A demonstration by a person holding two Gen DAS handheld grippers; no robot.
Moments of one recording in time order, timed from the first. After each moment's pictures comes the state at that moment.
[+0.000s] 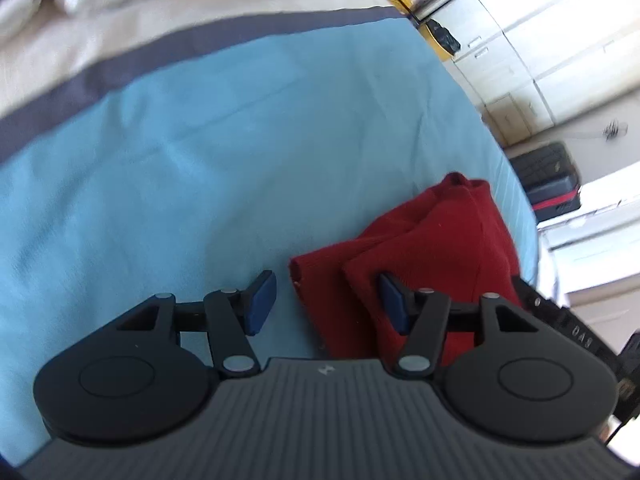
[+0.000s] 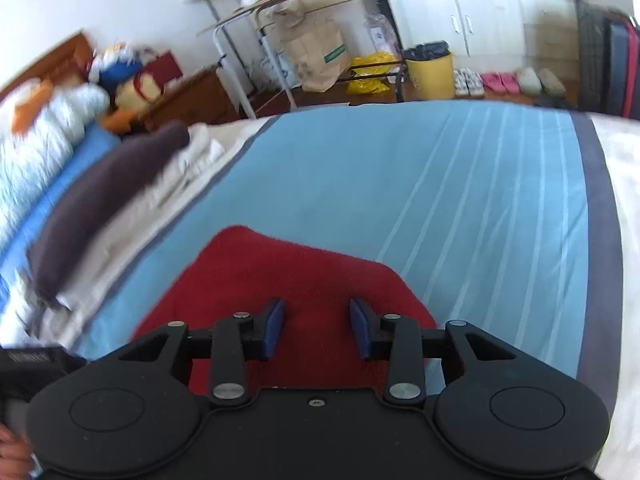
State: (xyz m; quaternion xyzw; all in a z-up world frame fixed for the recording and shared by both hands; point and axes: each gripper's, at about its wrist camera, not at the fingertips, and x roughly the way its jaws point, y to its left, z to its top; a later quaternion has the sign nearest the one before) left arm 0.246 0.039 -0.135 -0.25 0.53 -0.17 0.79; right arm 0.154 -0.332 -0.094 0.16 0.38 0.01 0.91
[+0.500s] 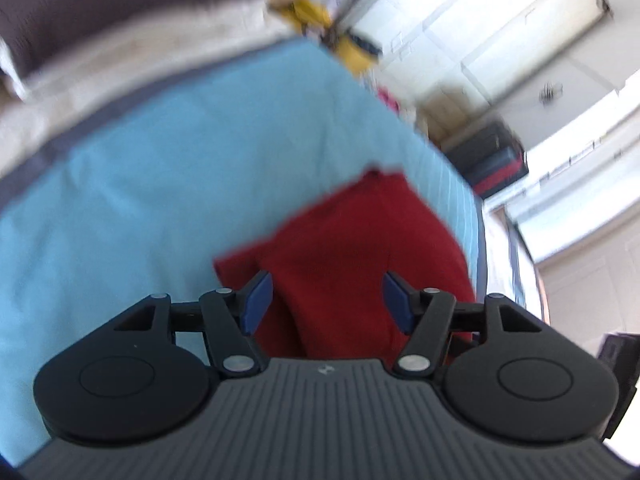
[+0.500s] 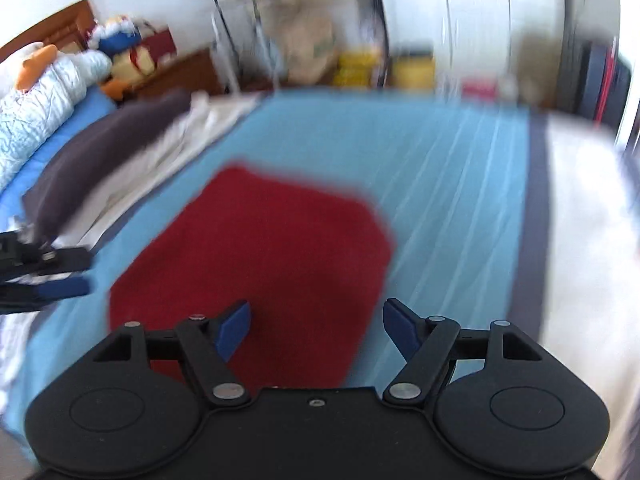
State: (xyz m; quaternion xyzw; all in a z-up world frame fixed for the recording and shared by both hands) left arm 0.228 0.018 -0.105 -0.22 0.50 -0.26 0.80; right arm 0.095 -0.306 -0.089 0.16 0.43 -0.01 0.89
